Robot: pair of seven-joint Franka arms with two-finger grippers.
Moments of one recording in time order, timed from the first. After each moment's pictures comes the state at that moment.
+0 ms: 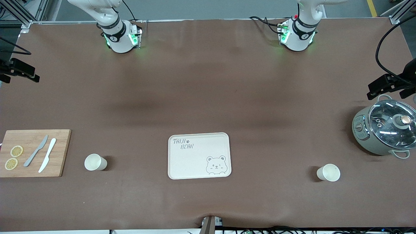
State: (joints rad) left arm -0.01 0.13 -0.03 -1.36 0.04 1.53 -0.05; right arm -0.09 0.00 -0.01 -1.51 0.01 1.43 -0.11
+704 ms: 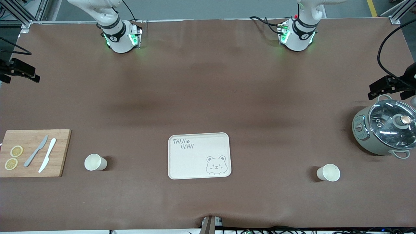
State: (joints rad) left arm 0.01 0.14 -0.02 -1.38 0.03 1.51 0.02; right arm -0.09 0.00 -0.01 -1.51 0.01 1.44 -0.11
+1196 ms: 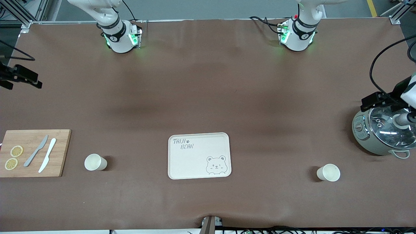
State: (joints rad) left arm 0.01 0.23 -0.02 -1.40 0.03 1.61 0.02; right arm -0.09 0.05 0.00 -1.53 0.01 1.53 -0.11
